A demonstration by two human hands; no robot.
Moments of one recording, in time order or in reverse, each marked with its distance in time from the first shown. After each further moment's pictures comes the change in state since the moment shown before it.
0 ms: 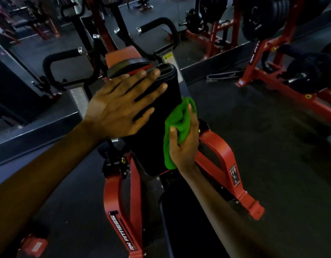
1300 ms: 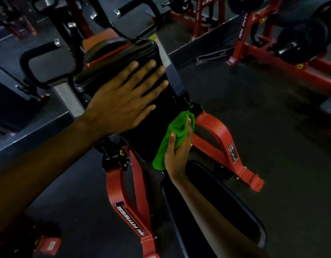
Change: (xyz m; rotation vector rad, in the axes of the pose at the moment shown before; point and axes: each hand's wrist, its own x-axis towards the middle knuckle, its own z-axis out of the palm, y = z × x) left_hand 0.016 0.025 -0.002 0.107 -0.320 0.250; right_hand -0.088 0.023 0.005 -0.056 0.144 0.388
